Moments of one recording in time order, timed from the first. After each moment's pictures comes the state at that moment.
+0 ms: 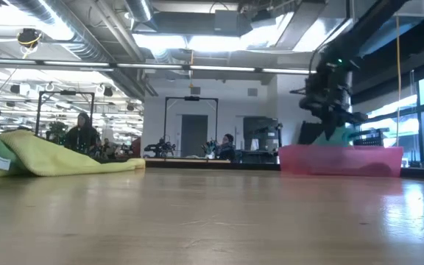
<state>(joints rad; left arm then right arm) -0.09 1.05 1.34 -0.69 -0.64 -0.60 -1.15 1.72 1.27 -1.07 -0.25 0.21</state>
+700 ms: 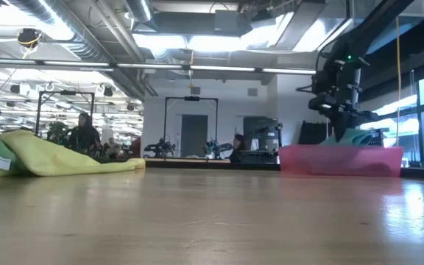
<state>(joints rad) -0.03 1.05 1.33 -0.64 -0.58 -0.60 -1.15 1.62 1.16 -1.04 -0.18 0.15</state>
